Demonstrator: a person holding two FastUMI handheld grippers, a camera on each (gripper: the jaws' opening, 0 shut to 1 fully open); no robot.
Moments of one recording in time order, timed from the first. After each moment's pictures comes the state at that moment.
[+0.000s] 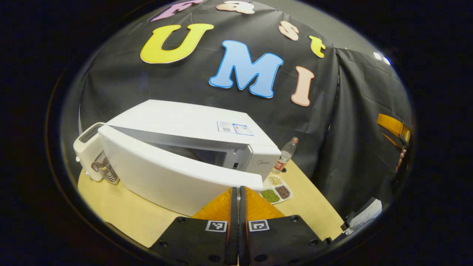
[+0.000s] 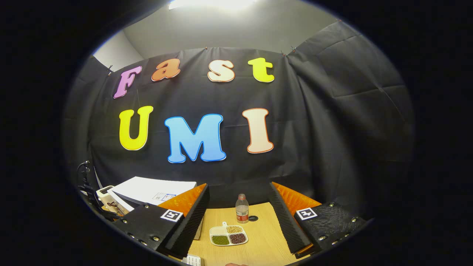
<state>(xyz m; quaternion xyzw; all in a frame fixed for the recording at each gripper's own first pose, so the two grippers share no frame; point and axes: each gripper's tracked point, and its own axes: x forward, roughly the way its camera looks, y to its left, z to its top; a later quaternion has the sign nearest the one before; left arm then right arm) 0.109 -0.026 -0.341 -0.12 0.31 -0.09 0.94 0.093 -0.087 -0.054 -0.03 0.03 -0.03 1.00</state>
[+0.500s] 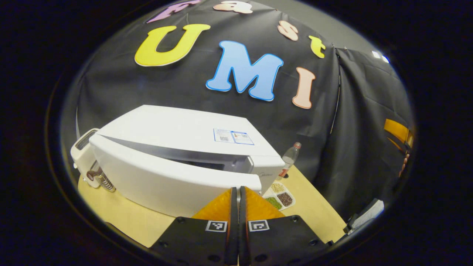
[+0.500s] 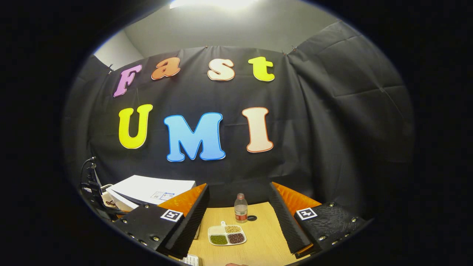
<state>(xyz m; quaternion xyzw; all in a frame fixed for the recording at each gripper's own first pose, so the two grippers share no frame) 0.152 -0.031 -0.343 -0.11 0.29 -0.09 0.95 0.098 -0.093 -0.057 -0.03 0.03 -0.04 1.00</state>
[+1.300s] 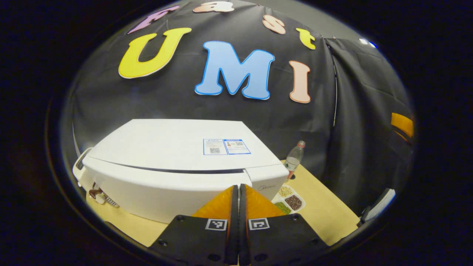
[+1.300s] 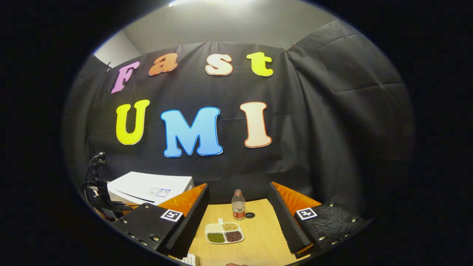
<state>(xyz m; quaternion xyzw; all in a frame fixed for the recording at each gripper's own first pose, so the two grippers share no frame) 0.187 -0.046 -0.349 -0.07 0.28 -0.10 0.95 0.104 -0.100 -0.070 -0.03 0.05 -0.04 1.00</state>
